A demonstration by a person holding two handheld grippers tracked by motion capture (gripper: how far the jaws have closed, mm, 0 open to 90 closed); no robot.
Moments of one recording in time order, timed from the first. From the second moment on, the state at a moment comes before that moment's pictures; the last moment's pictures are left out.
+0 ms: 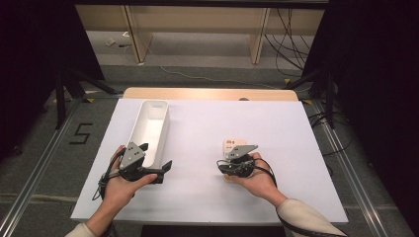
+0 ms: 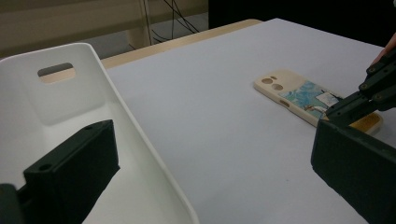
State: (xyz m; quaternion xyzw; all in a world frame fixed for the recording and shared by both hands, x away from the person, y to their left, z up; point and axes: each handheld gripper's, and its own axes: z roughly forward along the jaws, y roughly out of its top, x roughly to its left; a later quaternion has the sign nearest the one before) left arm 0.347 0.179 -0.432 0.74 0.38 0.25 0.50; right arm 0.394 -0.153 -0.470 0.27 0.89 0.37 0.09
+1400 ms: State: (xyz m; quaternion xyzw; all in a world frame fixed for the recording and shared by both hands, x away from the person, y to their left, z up) left arm 0.346 0.178 -0.433 0.74 0.38 0.25 0.50; right arm 0.387 -0.174 -0.472 0.29 0.91 0.27 0.06
